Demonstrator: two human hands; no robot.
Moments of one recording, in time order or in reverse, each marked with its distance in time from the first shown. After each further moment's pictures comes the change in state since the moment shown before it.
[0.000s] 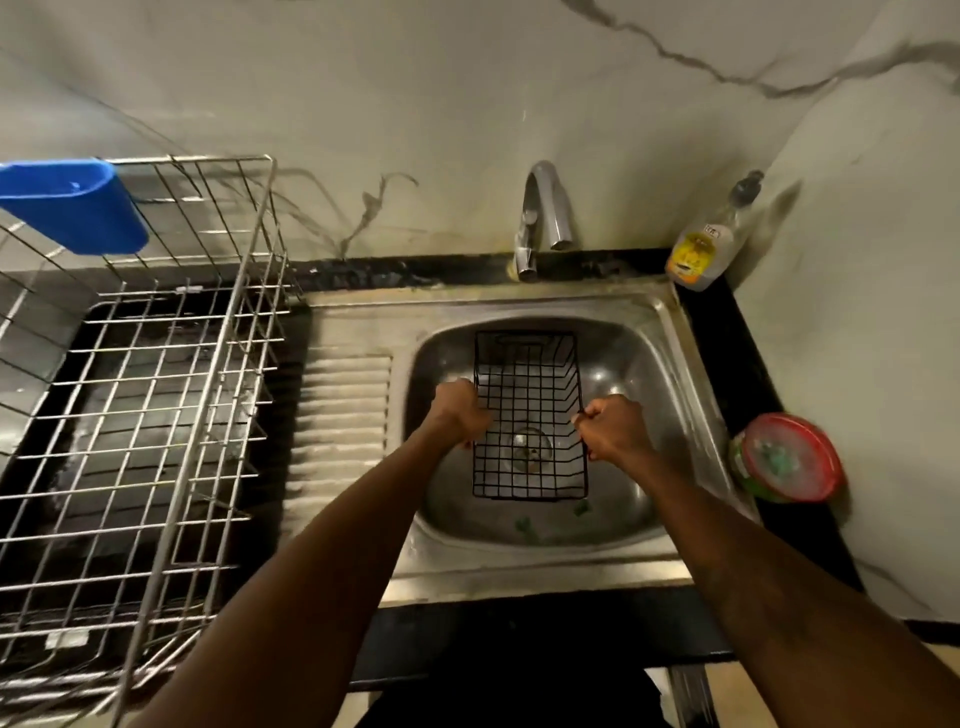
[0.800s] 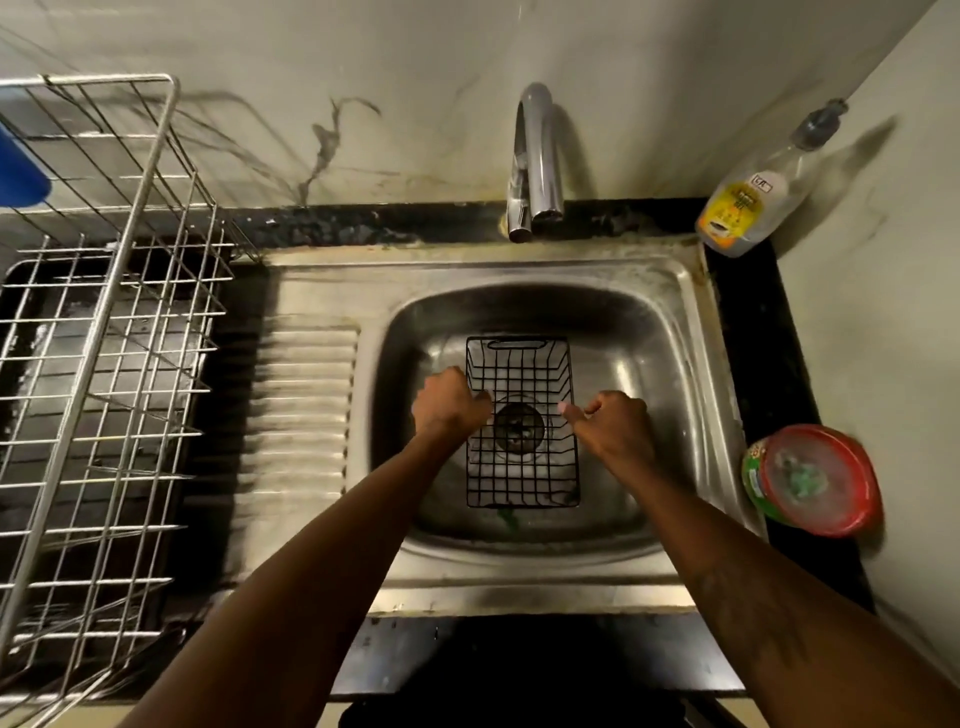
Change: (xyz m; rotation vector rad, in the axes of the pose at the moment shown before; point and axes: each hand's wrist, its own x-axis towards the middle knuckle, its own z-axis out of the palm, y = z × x) left_hand 0.049 0.000 0.058 0.048 0.170 -0.180; right_hand 0.041 0.044 0.019 -0.189 -0.004 -0.025
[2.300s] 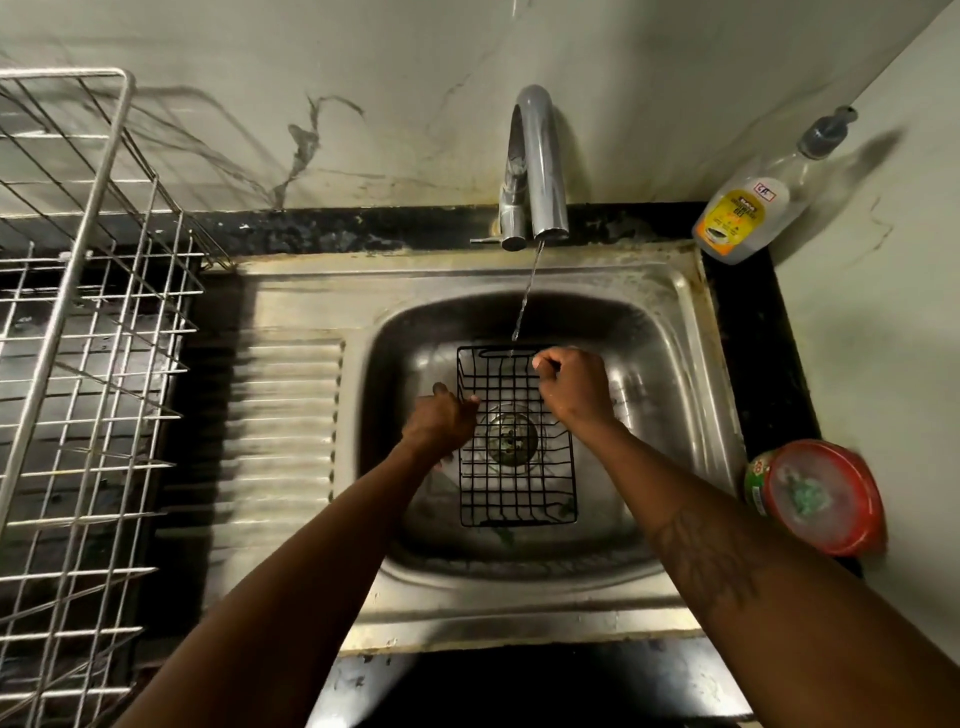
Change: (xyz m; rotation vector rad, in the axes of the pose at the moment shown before) left_hand 0.039 -0.029 0.027 0.005 -0.333 0.014; right_hand 0.061 -0.047 0.022 0.085 0.098 -0.305
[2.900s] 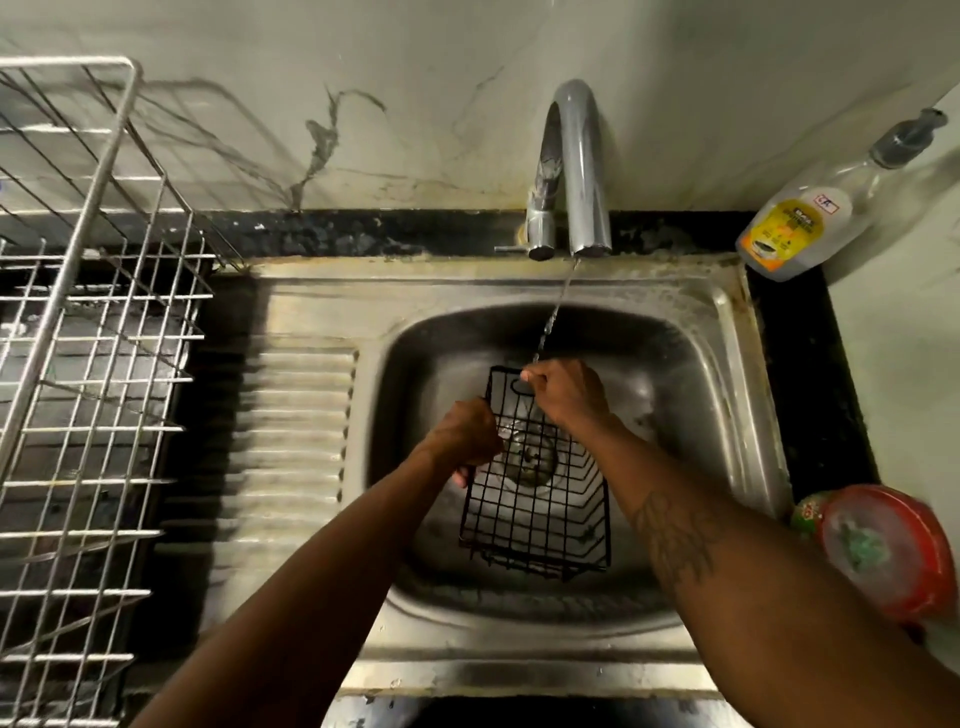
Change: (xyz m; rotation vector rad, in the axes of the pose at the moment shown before) left_hand -0.016 0.039 -0.030 0.042 -0.195 -0.013; right_hand 0.039 -0.006 0.038 -0.208 -0.254 -0.056
